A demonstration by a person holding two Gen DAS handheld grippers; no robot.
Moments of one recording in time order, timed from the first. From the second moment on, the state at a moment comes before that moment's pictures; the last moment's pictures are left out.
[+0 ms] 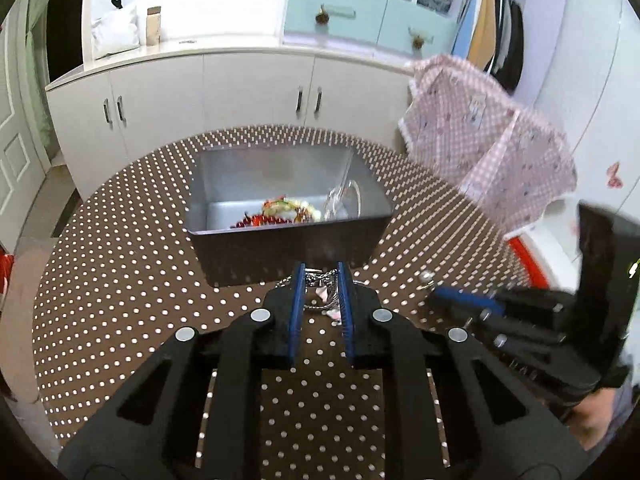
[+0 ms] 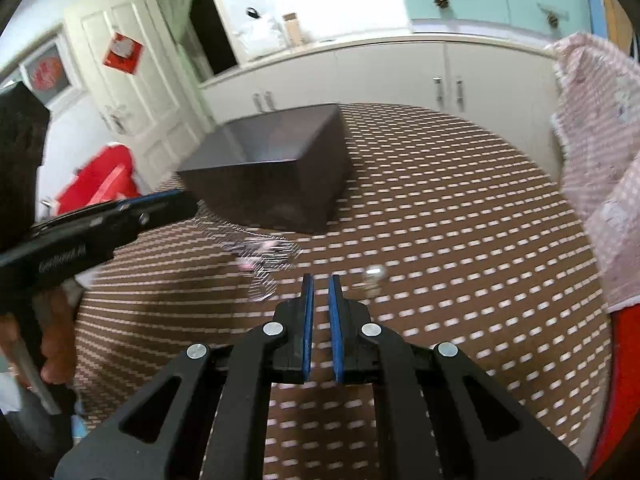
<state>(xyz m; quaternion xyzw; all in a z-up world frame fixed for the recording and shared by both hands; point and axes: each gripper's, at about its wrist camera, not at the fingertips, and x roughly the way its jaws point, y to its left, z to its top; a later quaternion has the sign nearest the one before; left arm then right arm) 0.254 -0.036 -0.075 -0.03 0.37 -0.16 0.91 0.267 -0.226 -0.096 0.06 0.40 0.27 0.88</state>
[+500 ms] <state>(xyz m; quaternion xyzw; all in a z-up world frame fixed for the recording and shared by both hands) 0.205 -0.013 -0.025 -0.07 0.32 -0.20 0.92 0.271 -0.145 -0.085 0.12 0.39 0.33 0.85</state>
